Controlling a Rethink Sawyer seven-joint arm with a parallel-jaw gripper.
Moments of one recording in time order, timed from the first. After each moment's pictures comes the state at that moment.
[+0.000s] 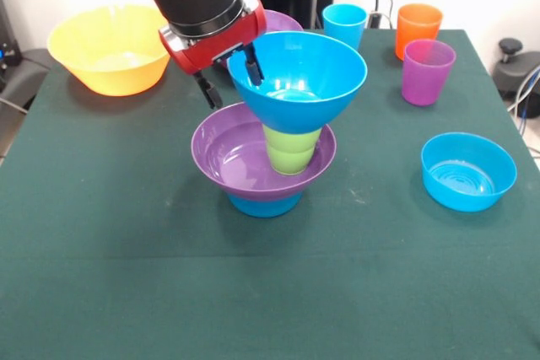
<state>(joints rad) -0.90 -0.45 0.93 1.44 -0.64 1.23 1.40</state>
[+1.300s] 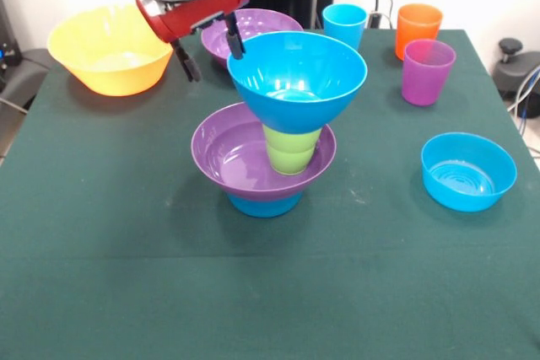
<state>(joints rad) -0.91 -0.54 0.93 1.44 -0.61 1.31 1.40</state>
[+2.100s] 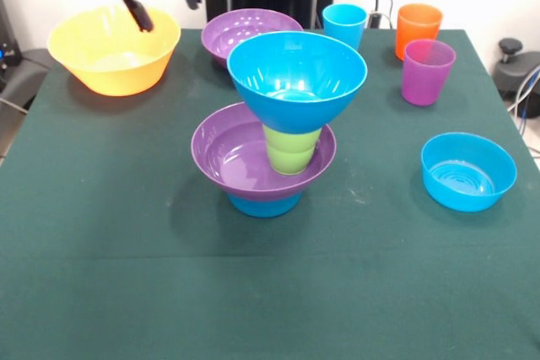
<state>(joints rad) -0.93 -0.58 0.94 1.34 -0.59 1.52 1.35</state>
